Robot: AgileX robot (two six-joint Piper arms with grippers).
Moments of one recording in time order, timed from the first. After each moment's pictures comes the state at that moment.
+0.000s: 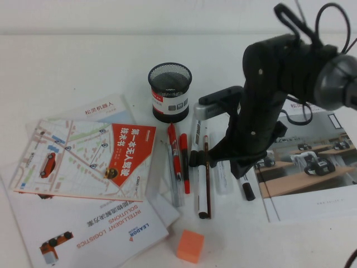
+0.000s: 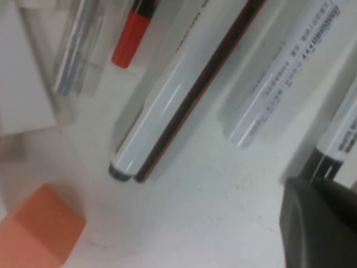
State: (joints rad) right arm 0.55 1.95 -1.61 0.08 1.22 -0.01; left arm -0.06 -0.01 0.02 -0.03 0.39 -0.13
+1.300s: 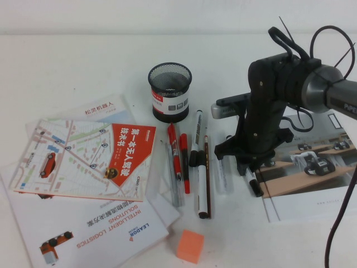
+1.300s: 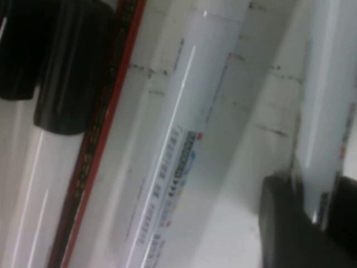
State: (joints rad) right arm 0.46 2.12 -1.65 0.04 1.11 0.11; left arm -0.06 -0.01 0.02 -0.03 0.39 -0.13
